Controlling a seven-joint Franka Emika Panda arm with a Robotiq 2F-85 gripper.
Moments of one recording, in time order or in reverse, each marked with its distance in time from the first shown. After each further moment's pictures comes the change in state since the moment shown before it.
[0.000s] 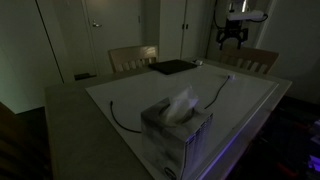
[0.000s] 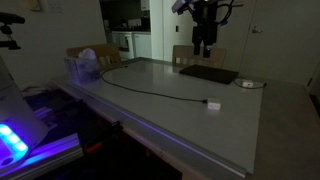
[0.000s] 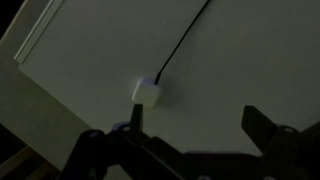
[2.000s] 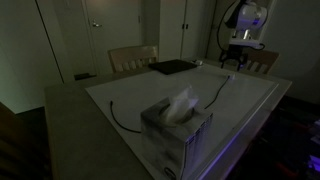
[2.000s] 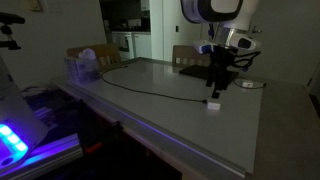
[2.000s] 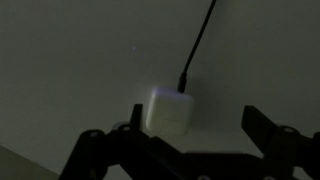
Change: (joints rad) arm -0.160 0.318 0.012 0.134 0.318 0.092 -0.188
